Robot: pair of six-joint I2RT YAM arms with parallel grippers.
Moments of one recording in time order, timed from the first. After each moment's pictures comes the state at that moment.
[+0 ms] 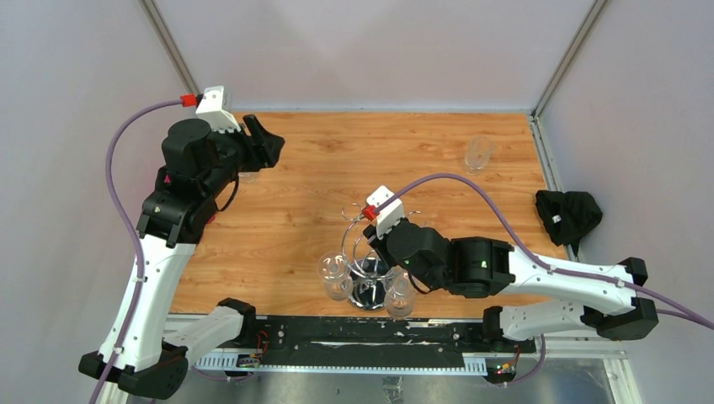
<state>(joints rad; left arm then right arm) -0.30 0.99 1.43 -0.64 0.00 -0.35 1.43 1.11 1.22 -0.62 0.67 0.17</state>
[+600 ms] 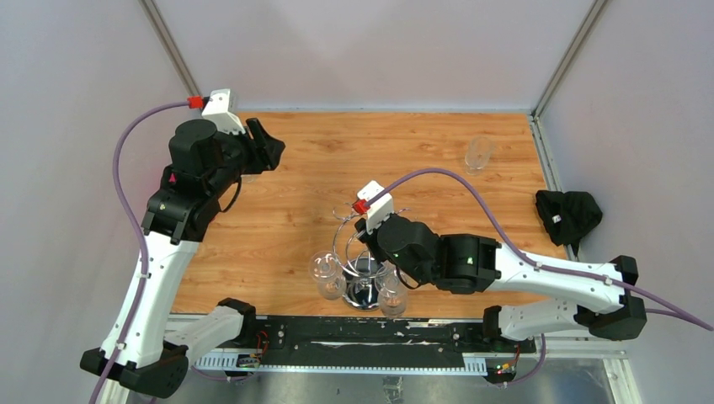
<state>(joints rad) -0.30 1.00 1.40 -0.65 0.00 -0.34 1.38 1.16 1.22 -0.51 0.59 0.17</state>
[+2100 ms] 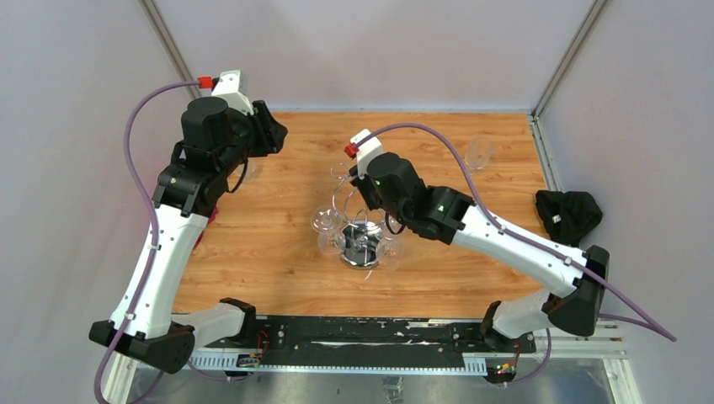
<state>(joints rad) -0.30 1.14 1.52 -0.65 -0.03 -0.32 1.05 1.37 1.38 -0.45 0.43 0.01</state>
